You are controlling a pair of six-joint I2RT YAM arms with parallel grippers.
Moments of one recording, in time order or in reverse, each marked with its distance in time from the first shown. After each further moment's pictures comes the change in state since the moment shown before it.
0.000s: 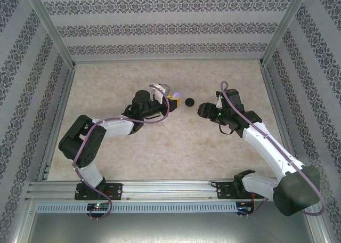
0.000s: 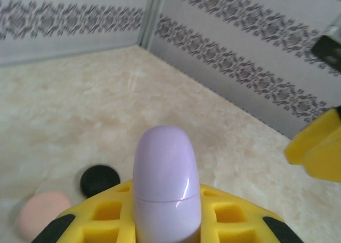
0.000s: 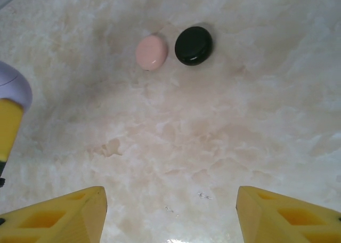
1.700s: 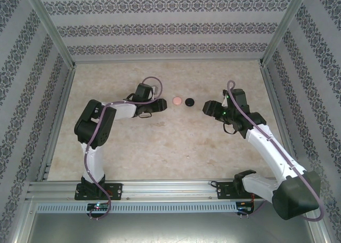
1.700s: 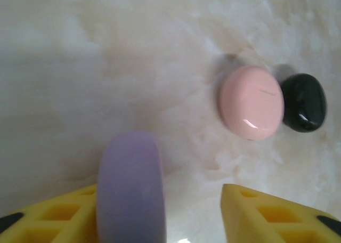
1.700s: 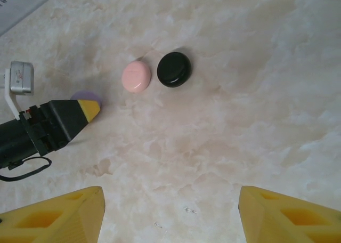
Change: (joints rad) left arm 0.172 0.267 0.272 -0.611 -0.107 -0.245; right arm -0.066 -0.040 -0.008 0.010 0.021 -0.004
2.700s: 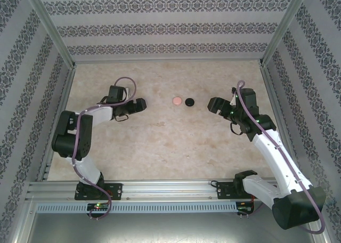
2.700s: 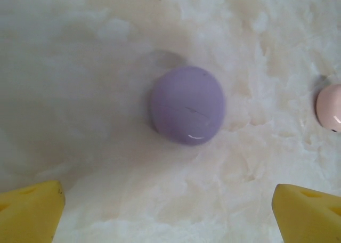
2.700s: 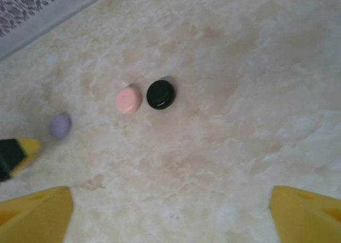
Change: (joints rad) left arm 0.231 -0.290 -0.219 -0.121 -0.012 0.097; right arm -0.059 -0.094 0.047 -0.092 0.056 -0.053
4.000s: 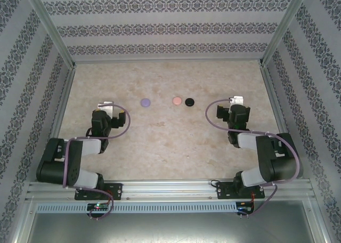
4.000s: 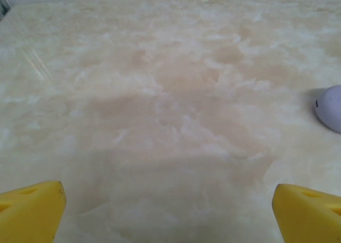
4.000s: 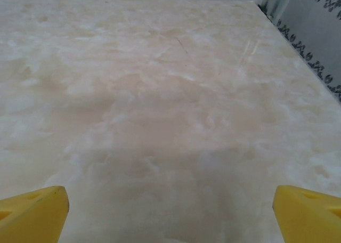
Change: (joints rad) left arm 0.101 -0.254 -0.602 0.766 -0.370 0.446; right arm -0.128 0.465 -0.529 1.279 0.357 -0.537
